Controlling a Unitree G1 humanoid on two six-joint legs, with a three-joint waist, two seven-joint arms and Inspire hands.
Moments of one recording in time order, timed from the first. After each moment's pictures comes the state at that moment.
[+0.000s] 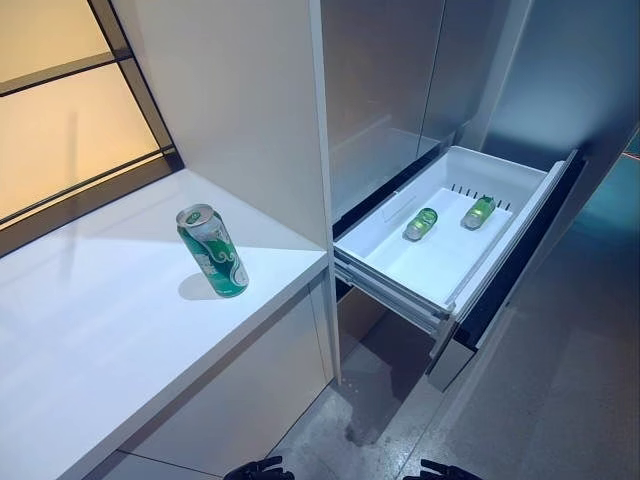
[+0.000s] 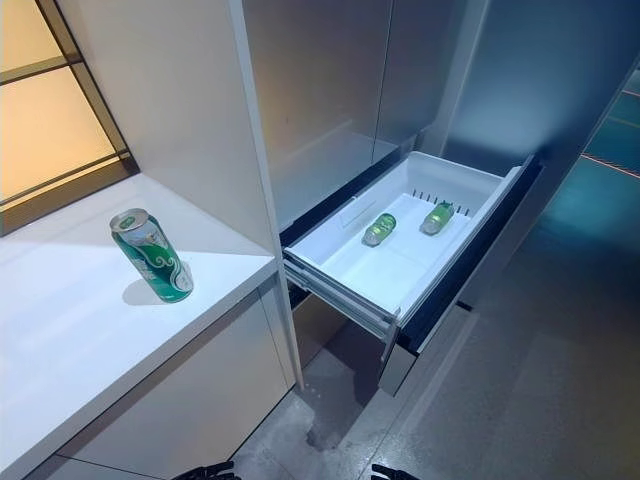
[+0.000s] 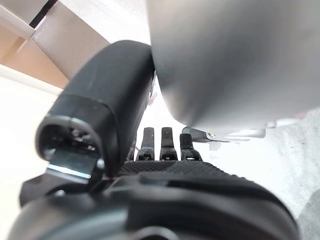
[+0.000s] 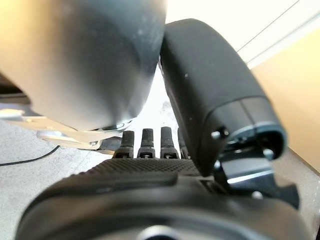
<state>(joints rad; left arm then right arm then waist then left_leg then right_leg) -0.01 0.21 -0.14 1.27 -0.26 0.00 -0.30 -0.02 -0.27 0.09 1.32 0.27 -0.01 0.30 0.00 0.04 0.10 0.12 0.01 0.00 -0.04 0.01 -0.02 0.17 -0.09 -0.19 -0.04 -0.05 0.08</state>
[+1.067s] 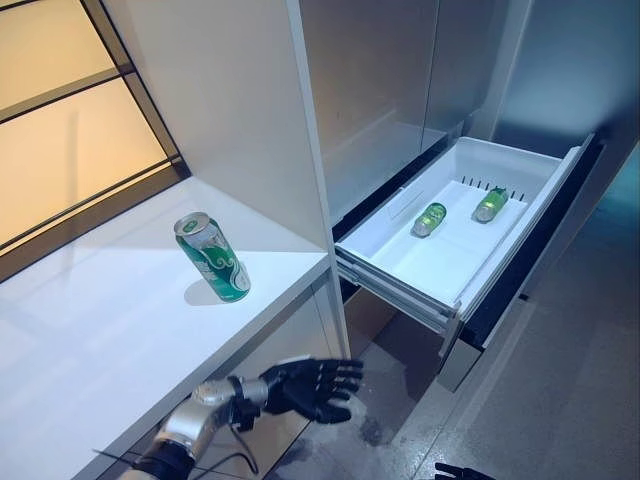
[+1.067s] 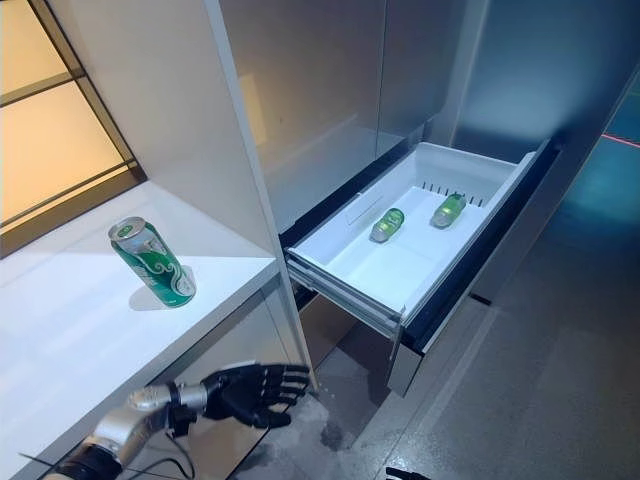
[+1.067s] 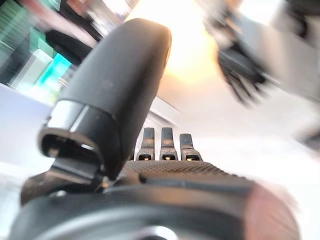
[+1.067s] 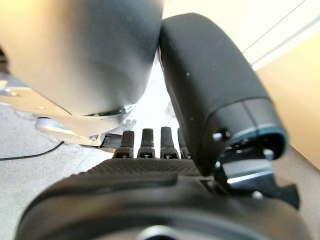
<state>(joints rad) -0.12 0.49 -0.34 0.12 -0.70 0.34 -0.85 -0.03 -0.32 0.10 1.33 0.25 -0.01 0.30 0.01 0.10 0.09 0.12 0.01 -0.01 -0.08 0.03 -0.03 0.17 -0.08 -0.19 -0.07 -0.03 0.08</state>
